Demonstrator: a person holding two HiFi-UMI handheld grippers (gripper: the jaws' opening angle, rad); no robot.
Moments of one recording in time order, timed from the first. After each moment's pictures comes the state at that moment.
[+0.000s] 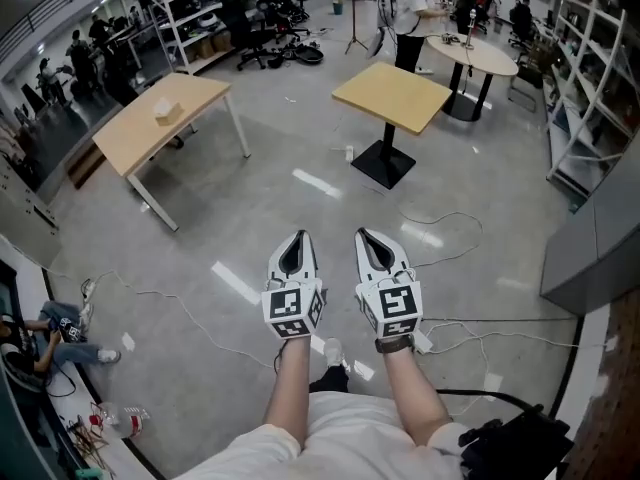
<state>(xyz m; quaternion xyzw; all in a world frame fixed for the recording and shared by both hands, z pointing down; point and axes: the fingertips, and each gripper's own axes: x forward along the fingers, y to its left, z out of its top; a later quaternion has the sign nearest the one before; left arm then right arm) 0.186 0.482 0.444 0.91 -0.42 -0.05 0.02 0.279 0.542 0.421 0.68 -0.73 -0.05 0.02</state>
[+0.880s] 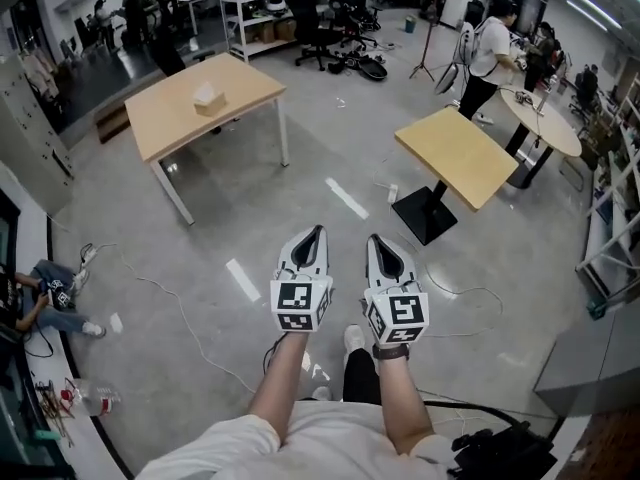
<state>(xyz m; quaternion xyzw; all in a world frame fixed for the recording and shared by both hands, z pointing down) 0.204 0.215 0.414 0.89 -0.46 -0.05 0.01 0.296 0.261 0.401 0.63 -0.78 -0.03 0.00</state>
